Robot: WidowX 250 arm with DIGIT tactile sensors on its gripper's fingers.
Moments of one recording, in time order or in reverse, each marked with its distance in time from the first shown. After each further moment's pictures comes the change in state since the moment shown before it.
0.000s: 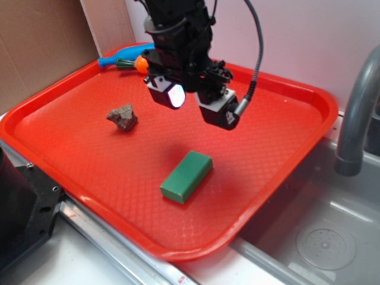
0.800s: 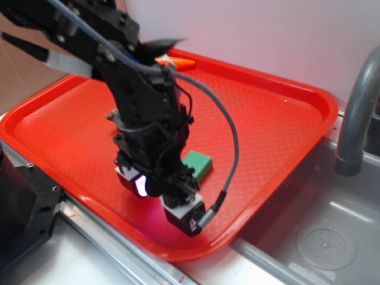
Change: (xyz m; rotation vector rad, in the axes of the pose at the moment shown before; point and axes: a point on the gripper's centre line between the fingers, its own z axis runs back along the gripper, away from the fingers) arm -0.099 -0.016 -0.038 0.030 0.190 -0.090
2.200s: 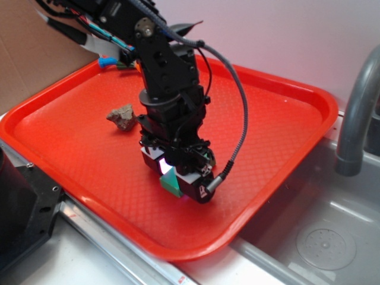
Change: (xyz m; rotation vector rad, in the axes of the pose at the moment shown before) arm 0.037 0.023 0.000 -0.038 0.028 -0.012
